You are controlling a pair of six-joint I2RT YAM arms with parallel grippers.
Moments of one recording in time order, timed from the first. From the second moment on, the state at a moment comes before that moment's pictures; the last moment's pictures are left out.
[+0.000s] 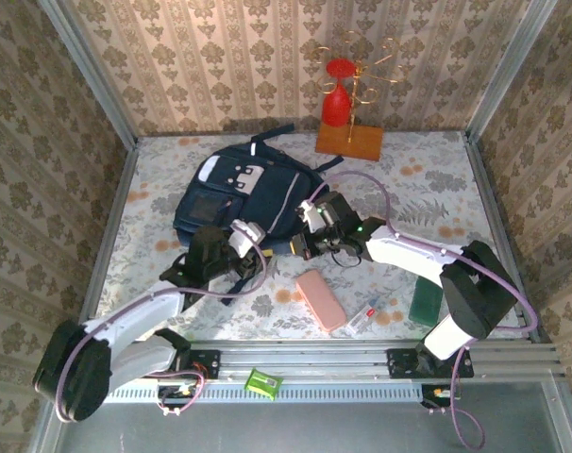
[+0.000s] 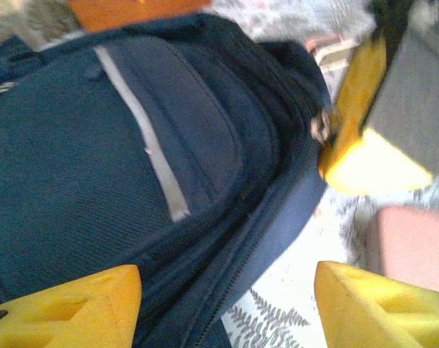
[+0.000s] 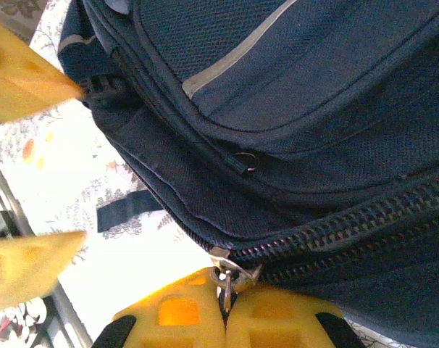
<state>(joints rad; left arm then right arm) -0.61 1.07 0.45 0.13 0.27 0.25 0.66 1.58 1.00 -0.24 -0.38 0.39</state>
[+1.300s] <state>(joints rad) -0.44 1.24 0.63 -0.01 0.59 0.36 0.61 1.47 1.03 -0.42 -0.19 0.41</state>
